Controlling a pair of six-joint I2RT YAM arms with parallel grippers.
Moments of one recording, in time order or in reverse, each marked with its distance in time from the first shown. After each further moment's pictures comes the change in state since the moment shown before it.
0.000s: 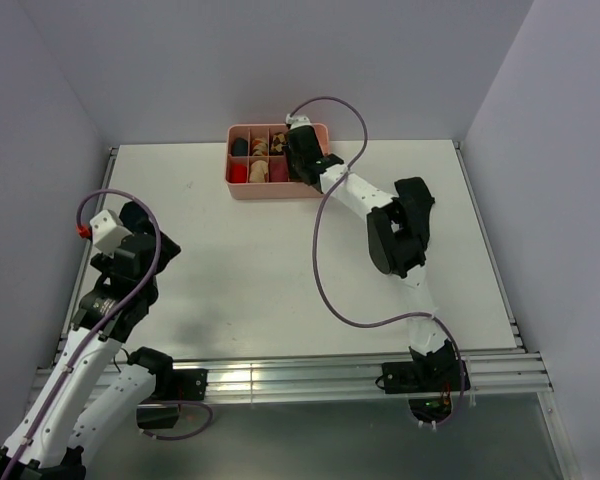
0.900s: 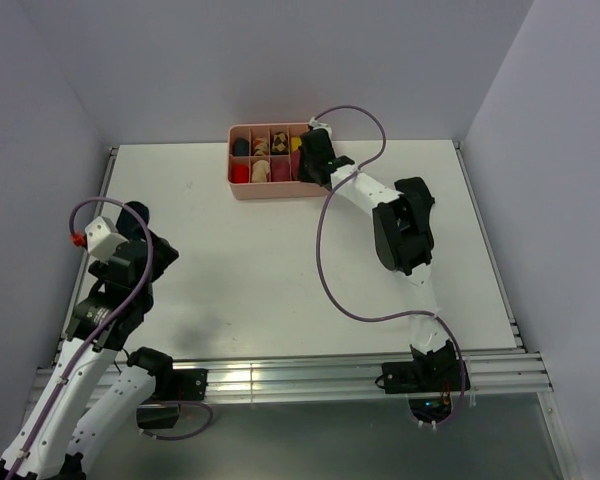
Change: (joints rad) left arm 0.000 -0.055 -0.001 -0.061 0.038 -0.054; right arm -0.063 0.006 -0.071 0.014 -0.040 0.275
